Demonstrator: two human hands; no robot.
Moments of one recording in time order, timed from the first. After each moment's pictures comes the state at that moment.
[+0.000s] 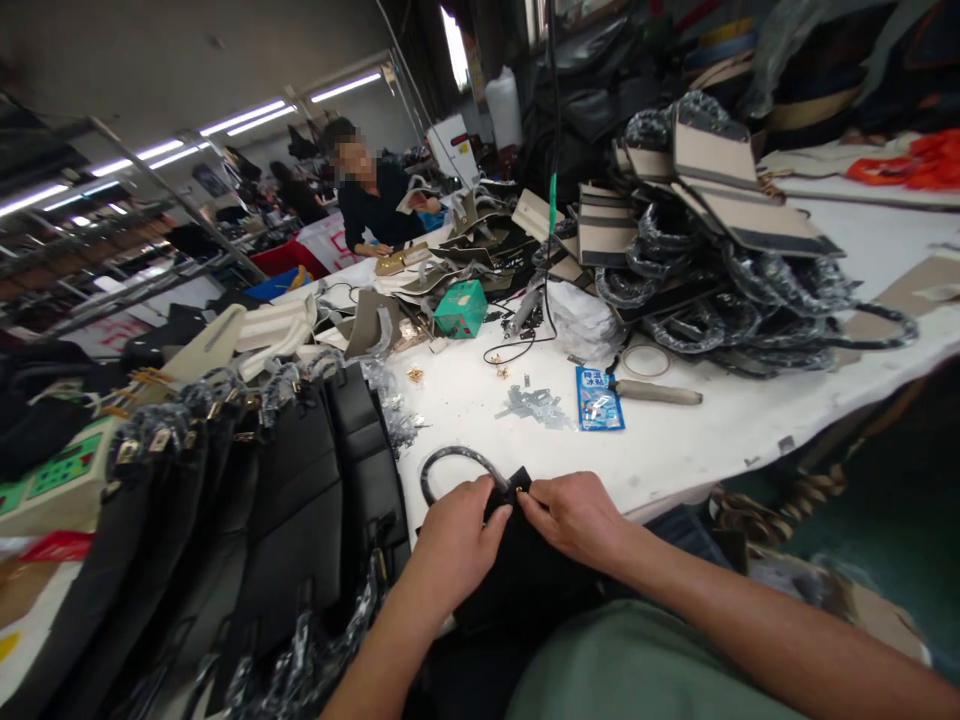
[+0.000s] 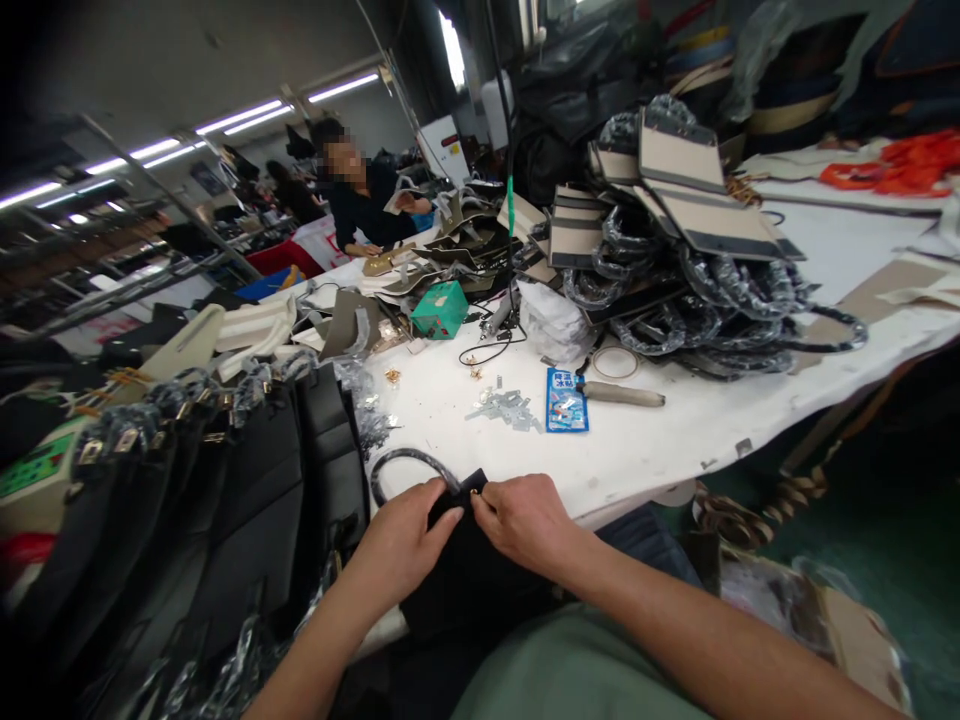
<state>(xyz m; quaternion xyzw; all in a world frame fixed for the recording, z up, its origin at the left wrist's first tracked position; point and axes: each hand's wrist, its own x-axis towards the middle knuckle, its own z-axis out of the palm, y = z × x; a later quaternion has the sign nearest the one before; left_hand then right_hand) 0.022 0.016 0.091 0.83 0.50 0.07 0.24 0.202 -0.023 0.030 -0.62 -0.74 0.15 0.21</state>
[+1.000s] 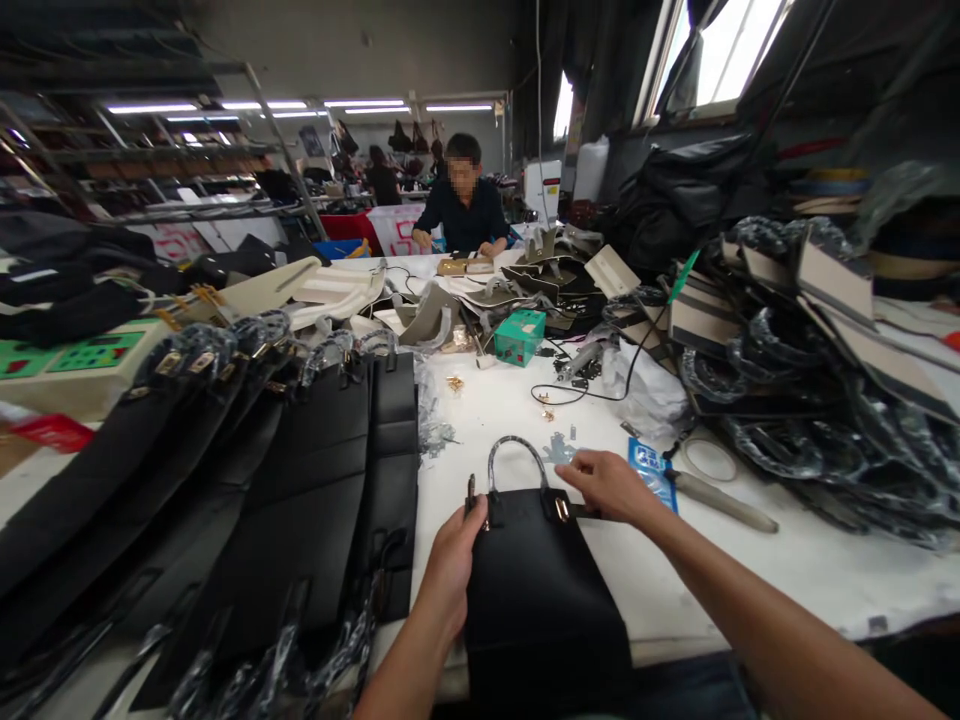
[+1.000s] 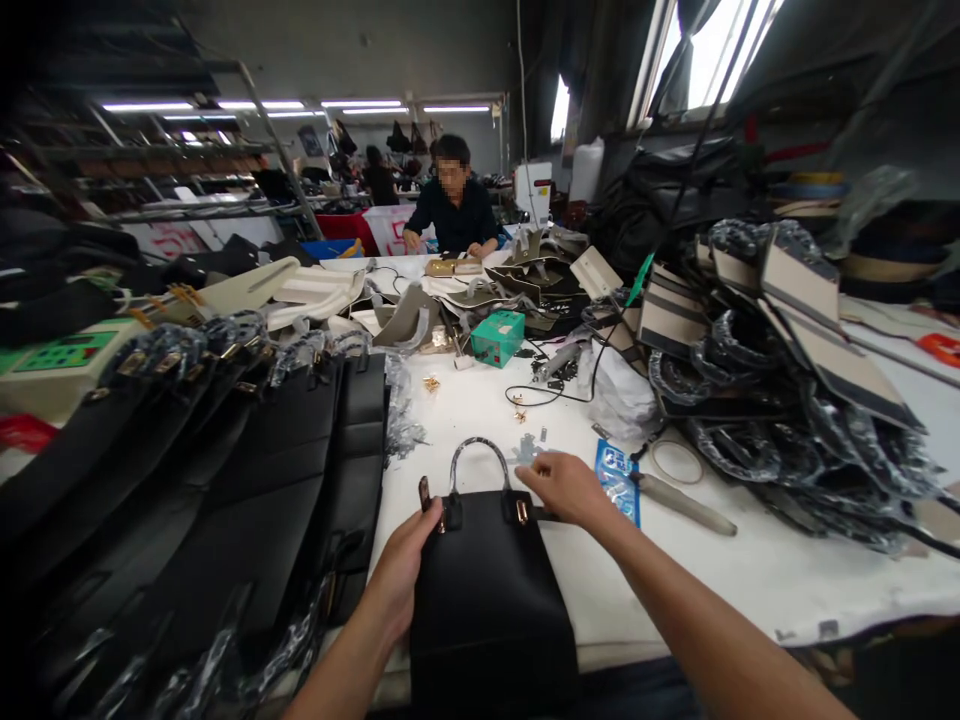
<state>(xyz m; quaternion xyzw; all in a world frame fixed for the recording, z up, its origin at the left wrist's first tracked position) -0.015 0.040 0.011 0.27 0.52 0.44 0.68 0.232 0.105 0.033 -0.65 -0.69 0.29 0.13</state>
